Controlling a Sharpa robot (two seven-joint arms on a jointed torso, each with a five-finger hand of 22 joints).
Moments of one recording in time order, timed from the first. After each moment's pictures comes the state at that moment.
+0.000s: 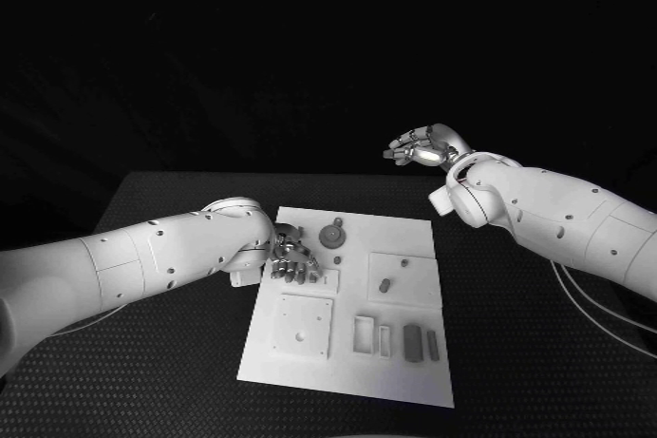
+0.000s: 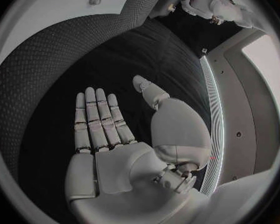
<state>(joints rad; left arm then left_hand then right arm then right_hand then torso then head) 1.33 -0.51 -0.24 1.18 -0.94 0.22 -0.44 0.68 -0.09 0.58 -0.13 0.05 1.21 -0.01 0.51 0.74 1.44 -0.10 0.65 0.63 1.18 -0.12 1.10 0.77 0.07 0.89 -0.12 1.00 1.29 1.25 -0.57 0.04 0.98 -0.68 -0.33 0.15 1.00 -0.15 0.53 -0.22 0.22 0.73 0.19 0.33 0.40 0.94 0.18 0.25 0.08 0.84 0.17 0.35 0.41 0.19 0.61 0.23 0.18 0.90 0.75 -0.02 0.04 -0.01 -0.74</state>
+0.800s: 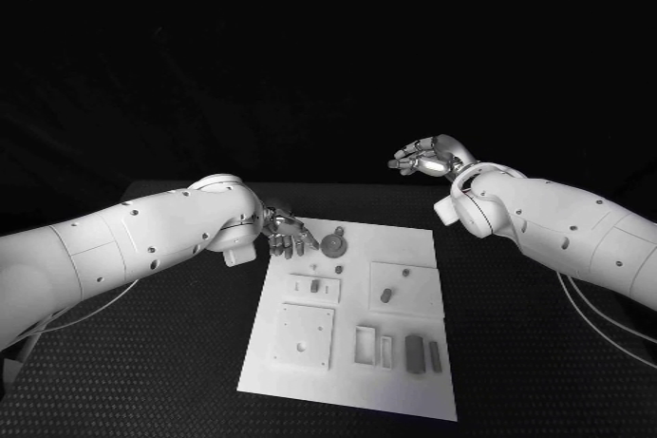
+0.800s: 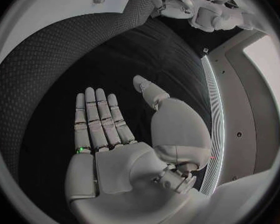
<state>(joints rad) 1.37 -0.55 -0.15 1.16 -0.91 0.18 -0.42 0.72 -0.09 0.53 -0.19 0.05 1.00 0.07 0.39 0.68 1.32 -0.03 0.54 0.54 1.06 -0.08 1.01 0.71 0.05 0.79 -0.09 0.95 1.25 1.25 -0.58 0.04 0.97 -0.68 -0.33 0.15 1.00 -0.15 0.52 -0.22 0.22 0.73 0.19 0.33 0.39 0.94 0.18 0.25 0.08 0.83 0.18 0.35 0.41 0.19 0.61 0.23 0.18 0.91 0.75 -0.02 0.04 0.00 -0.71</state>
